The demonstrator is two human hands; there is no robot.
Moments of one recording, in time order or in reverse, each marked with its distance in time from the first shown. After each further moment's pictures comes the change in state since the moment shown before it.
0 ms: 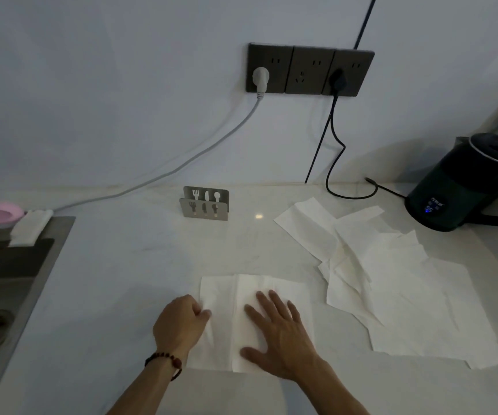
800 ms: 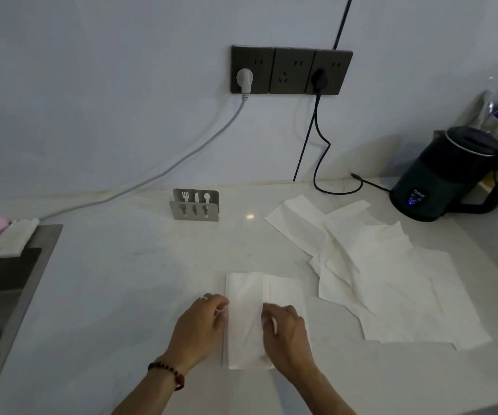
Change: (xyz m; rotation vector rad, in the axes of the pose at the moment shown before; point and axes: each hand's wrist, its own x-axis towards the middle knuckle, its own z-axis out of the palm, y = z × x) left_hand -0.018 0.014 0.008 -0.078 -0.100 0.496; right_hand -0.016 -0.012 -0.008 0.555 0.344 0.264
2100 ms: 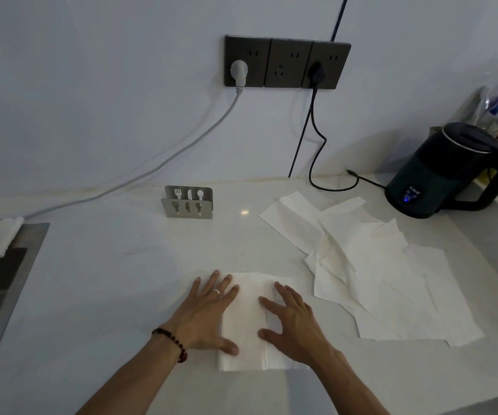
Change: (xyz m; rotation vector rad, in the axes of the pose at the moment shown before) left_hand 0.041 -0.001 0.001 0.550 -0.472 0.251; right_hand 0.023 0.029 -0.028 -0.381 -0.375 -0.052
